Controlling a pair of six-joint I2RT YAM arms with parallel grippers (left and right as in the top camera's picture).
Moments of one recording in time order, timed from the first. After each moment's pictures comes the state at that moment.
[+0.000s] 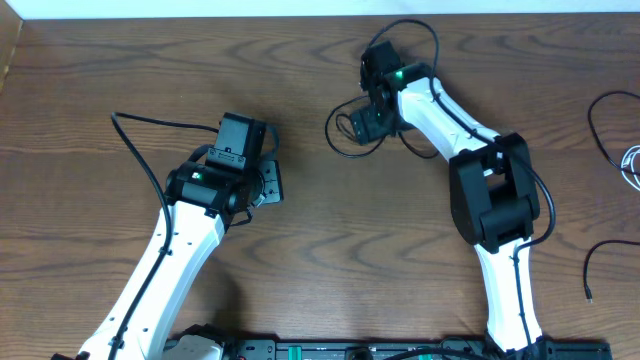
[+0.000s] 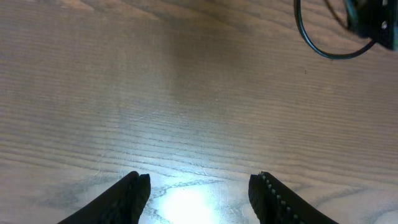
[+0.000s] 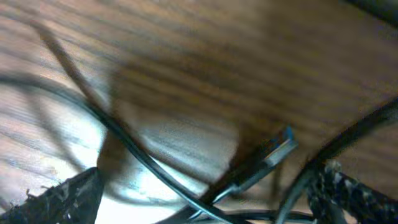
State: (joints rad) left arm -0.31 1.32 1.07 -0.92 -0.04 -0.41; right arm 0.41 2.35 1.87 -0.87 0.02 0.08
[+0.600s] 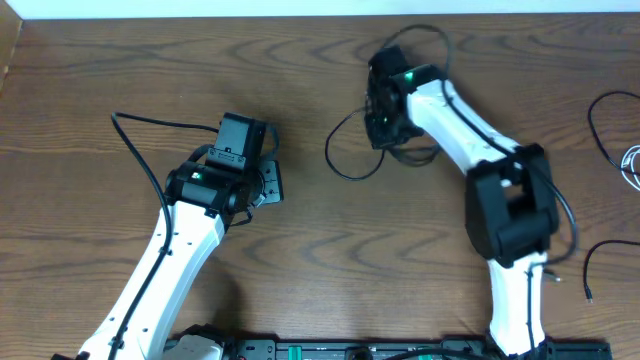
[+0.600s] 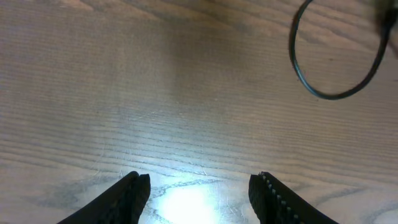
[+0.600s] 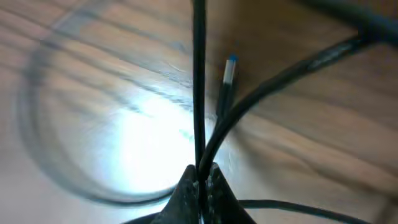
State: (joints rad) left arm -0.31 1.32 1.07 -0.92 -0.03 -0.41; right arm 0.40 2.19 1.78 -0.97 -0.07 0.16
